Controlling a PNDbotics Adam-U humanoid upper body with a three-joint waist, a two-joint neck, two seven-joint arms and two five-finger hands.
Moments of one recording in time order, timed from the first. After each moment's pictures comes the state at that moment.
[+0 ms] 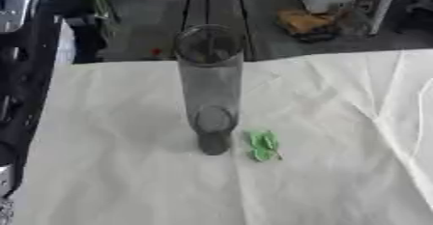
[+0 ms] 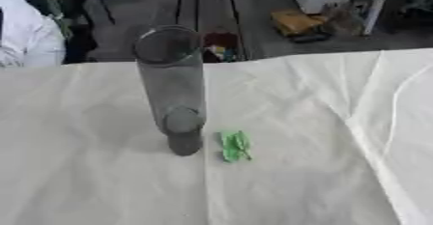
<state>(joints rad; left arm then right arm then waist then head) -1.29 0.46 0.01 -1.53 0.06 0.34 0.45 -0.28 -0.31 -0.11 -1.99 0.10 -0.32 -0.73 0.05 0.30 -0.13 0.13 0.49</state>
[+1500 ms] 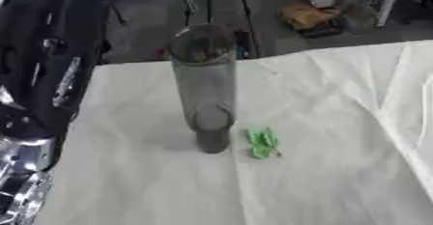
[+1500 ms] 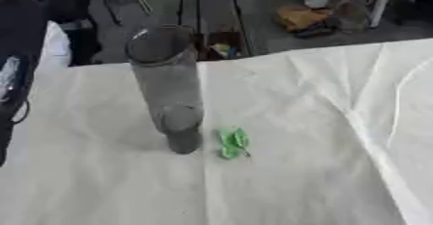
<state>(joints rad) -1.37 0.43 -0.05 -1.40 0.51 0.27 0.78 -0.28 -0.32 -0.09 -1.99 0.08 -0.31 -0.70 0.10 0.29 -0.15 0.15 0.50</state>
